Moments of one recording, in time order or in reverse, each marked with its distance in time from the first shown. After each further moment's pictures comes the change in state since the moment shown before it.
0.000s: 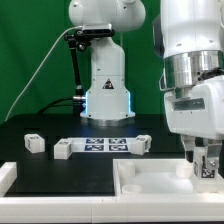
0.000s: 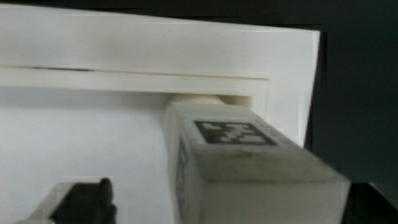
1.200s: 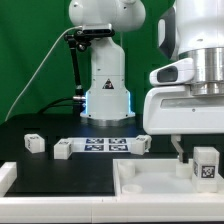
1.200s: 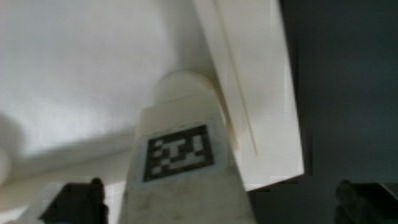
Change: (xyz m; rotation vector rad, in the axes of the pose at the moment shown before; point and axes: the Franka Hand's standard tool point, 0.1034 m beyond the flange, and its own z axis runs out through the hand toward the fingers) arm -0.012 -0.007 -0.002 -0.034 0.040 -1.258
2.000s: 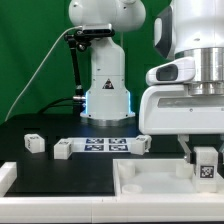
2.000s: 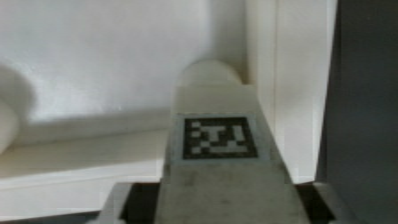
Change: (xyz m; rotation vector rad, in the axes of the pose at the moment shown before) arm 0.003 0.007 0.000 -0.011 0.001 -0.090
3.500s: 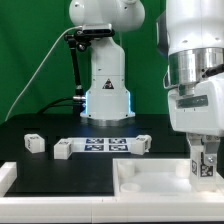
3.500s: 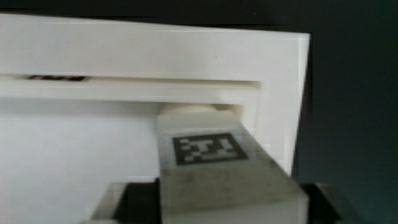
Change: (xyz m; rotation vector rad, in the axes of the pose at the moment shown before) arm -0.005 0.002 0.000 0.034 -0.021 1.369
